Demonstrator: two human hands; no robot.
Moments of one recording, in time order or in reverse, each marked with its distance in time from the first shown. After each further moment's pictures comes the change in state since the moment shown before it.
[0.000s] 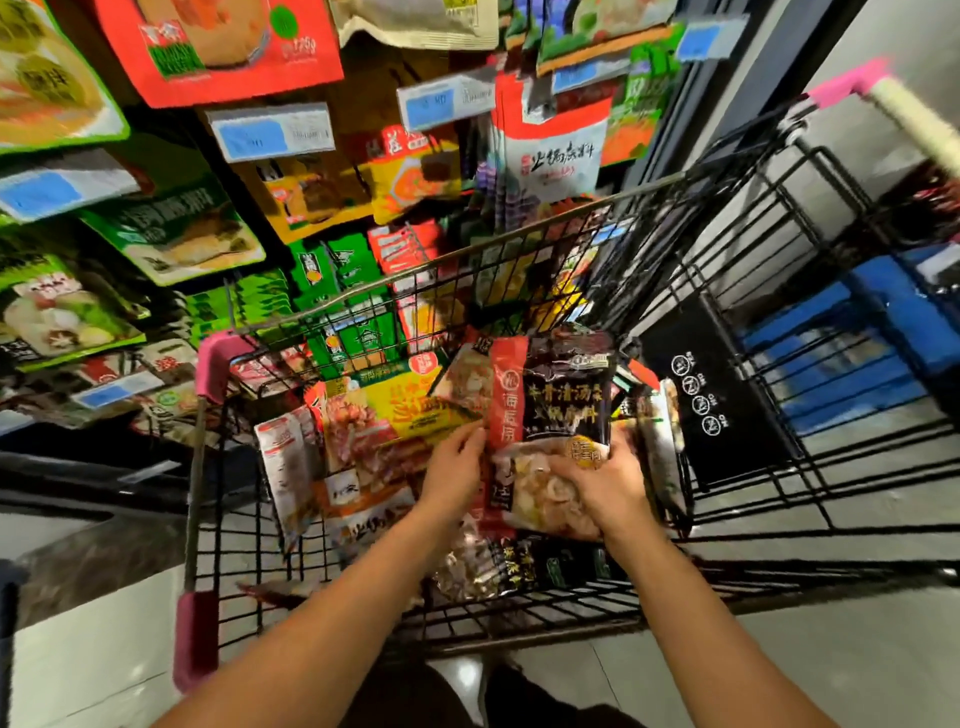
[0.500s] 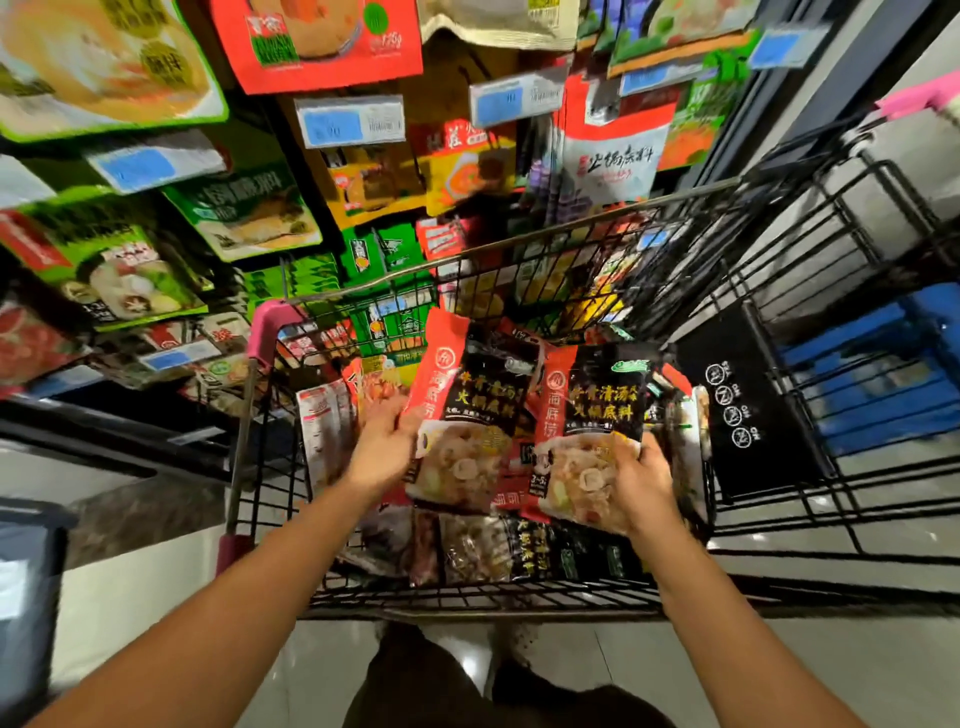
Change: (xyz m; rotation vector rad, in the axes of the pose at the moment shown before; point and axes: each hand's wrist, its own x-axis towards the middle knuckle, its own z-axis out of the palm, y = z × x) left_hand 0.003 -0.003 -0.116 0.172 0.123 0.211; right_hand 0.005 -0.003 0.013 0.001 0.109 0.058
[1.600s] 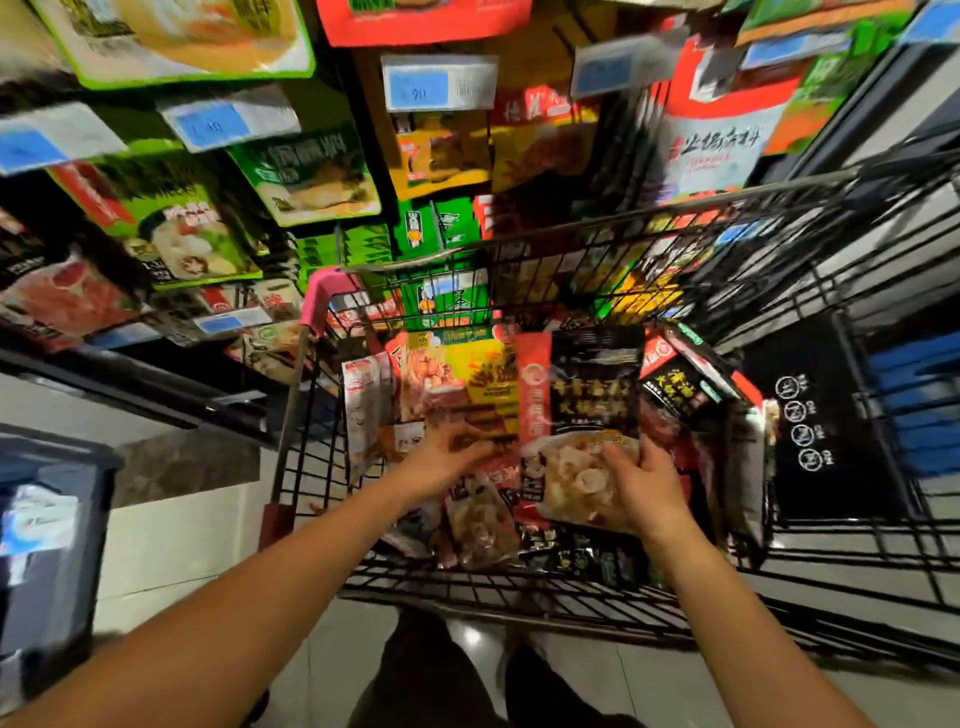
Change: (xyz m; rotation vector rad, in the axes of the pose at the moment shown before) left_hand 0.012 -0.041 -0.003 0.071 -0.346 -0.213; right_hand 0.015 0.014 0.052 -0.104 -0.231 -0.025
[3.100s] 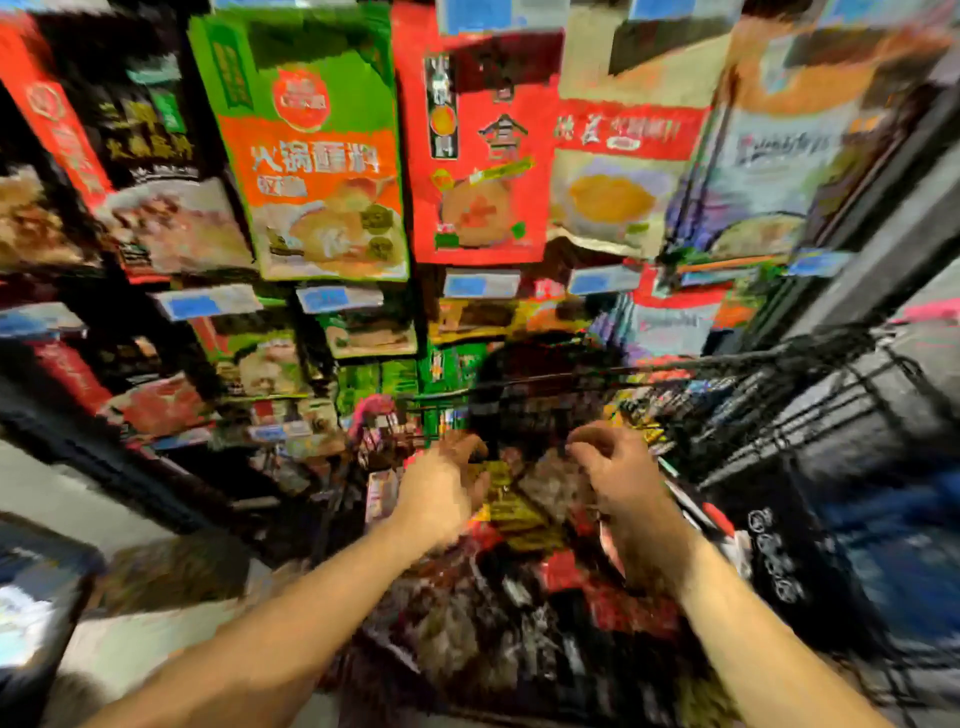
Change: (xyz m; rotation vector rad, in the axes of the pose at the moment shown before) left_hand -0.049 0.095 -0.063 0.496 0.556 0.527; right_hand -0.043 -0.173 0.014 -0.293 -0.036 -0.688
